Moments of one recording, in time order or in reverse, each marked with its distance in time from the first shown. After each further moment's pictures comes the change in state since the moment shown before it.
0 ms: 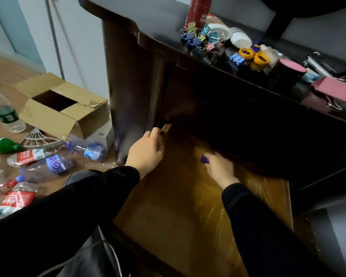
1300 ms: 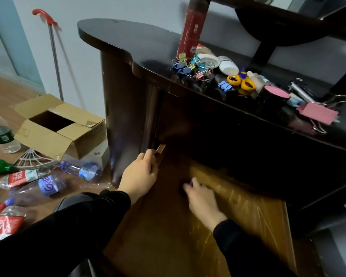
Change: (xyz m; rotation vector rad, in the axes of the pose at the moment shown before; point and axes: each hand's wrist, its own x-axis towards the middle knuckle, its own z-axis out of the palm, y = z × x) left_hand -0.001 0.001 -0.001 -0.033 -0.018 -0.023; right_hand -0.040 -0.039 0.006 0.021 -0.027 -0.253
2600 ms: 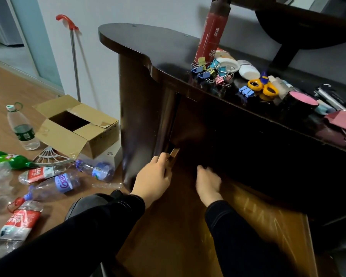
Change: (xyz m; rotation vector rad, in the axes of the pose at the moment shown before) left_hand 0.001 0.002 0.000 -0.005 -0.014 -0.013; right_hand 0.083 -0.014 -0.020 -0.086 0.068 0.324
